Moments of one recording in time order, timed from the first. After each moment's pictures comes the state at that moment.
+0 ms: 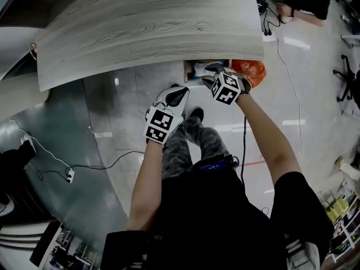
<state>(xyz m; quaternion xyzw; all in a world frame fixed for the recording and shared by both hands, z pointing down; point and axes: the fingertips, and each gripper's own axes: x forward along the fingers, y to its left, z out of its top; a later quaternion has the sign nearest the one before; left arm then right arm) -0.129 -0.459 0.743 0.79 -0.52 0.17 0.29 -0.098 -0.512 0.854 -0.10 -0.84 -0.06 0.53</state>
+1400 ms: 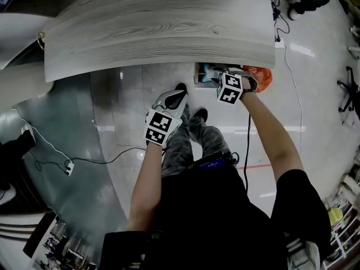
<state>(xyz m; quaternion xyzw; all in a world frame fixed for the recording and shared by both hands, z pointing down) -0.164 -0.435 0.745 0.76 -0.54 0.15 0.32 -0.109 -0.519 0.877 -0.15 -0.79 -0.14 0.57</state>
